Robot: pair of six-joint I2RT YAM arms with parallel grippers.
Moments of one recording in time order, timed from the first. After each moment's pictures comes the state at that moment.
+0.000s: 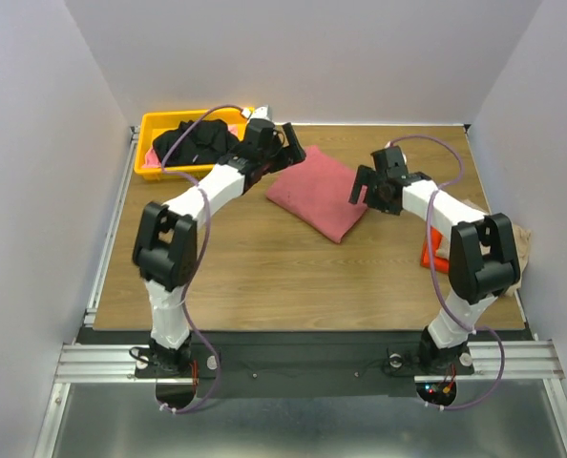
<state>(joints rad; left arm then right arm) -0.48 2.01 1.64 -0.13 0.00 -0.67 0.27 1.76 1.28 -0.44 0.16 0.49</state>
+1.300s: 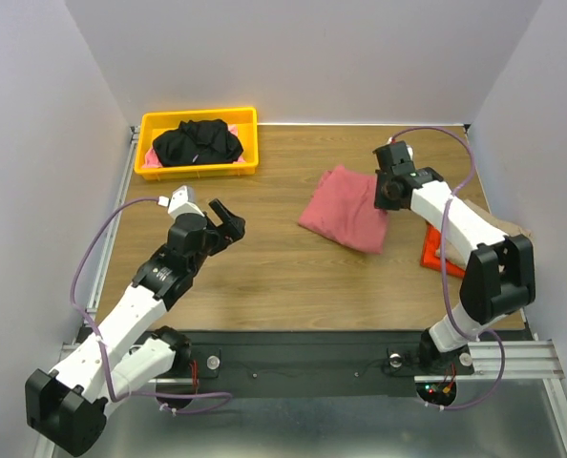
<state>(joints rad) -0.50 0.80 0.64 -0.27 -0.26 -0.81 0.32 1.62 1.27 -0.61 0.28 0.40</state>
